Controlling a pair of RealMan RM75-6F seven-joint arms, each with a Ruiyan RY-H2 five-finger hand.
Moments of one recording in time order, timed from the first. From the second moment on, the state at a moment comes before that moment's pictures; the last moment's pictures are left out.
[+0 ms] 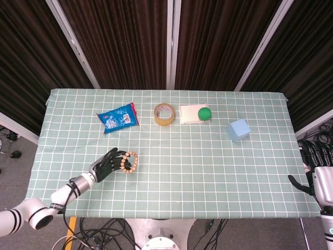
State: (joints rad) left arm -0.68 -1.34 -0.03 -1.50 1.56 0.73 -1.89; right arm 0.08 -1.05 0.10 -1.58 -1.52 1.54 0.14
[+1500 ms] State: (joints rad) left arm -0.62 -1.28 -0.23 -1.63 1.08 0.39 -1.46; right arm 0.07 -1.05 0.10 -1.60 -1.54 1.56 0.15
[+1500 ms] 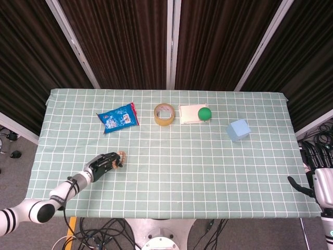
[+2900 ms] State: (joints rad) left arm -0.52 -1.40 -0.17 -1.58 1.51 0.84 -1.26; right arm 0.06 -0.99 0.12 -1.66 -1.55 1.61 0.09
